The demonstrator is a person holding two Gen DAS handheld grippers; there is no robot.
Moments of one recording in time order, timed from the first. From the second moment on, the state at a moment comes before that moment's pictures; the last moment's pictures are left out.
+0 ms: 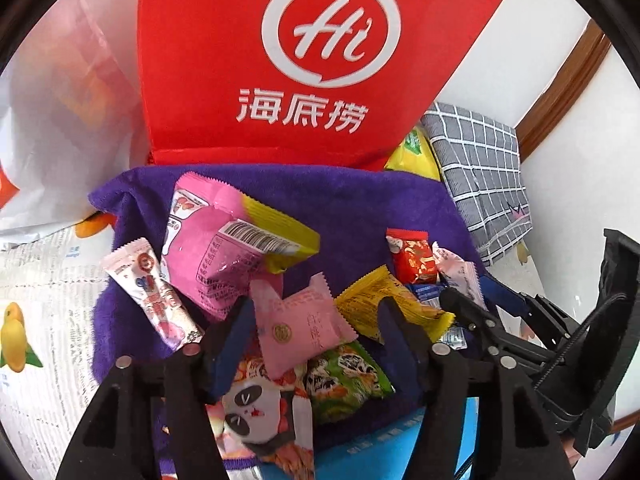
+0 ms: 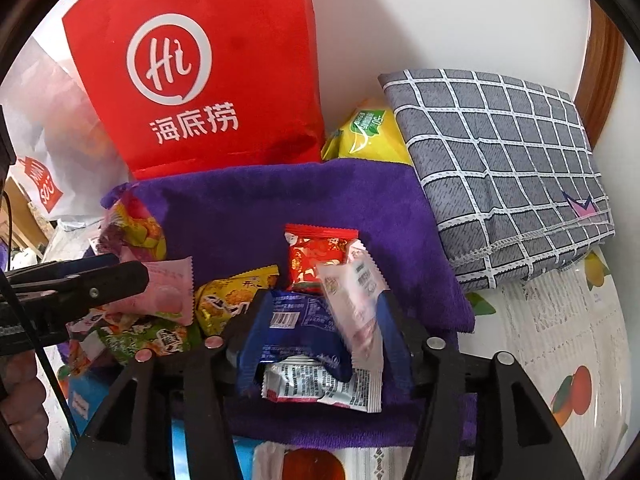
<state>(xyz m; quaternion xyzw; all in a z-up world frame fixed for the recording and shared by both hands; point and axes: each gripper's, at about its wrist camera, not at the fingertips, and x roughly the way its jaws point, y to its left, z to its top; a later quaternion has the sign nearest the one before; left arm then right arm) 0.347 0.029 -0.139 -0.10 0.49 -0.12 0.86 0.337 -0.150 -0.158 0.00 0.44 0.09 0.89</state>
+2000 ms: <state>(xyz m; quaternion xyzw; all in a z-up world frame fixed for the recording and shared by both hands) 0.071 0.027 -0.011 -0.04 0.36 -0.02 0.93 0.069 -0.187 -0.015 0.00 0.34 0.03 0.94</state>
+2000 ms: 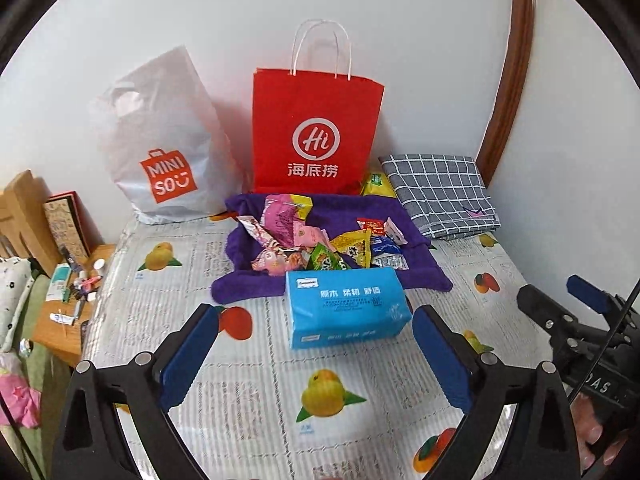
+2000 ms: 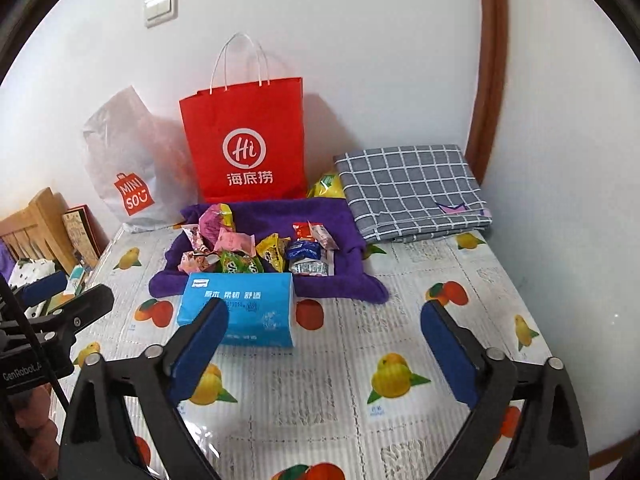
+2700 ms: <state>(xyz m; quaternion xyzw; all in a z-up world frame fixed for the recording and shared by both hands) 0.014 0.025 -0.022 -0.03 0.34 0.00 0.94 0.013 -0.188 -0.024 0.00 0.32 0.04 0.95</state>
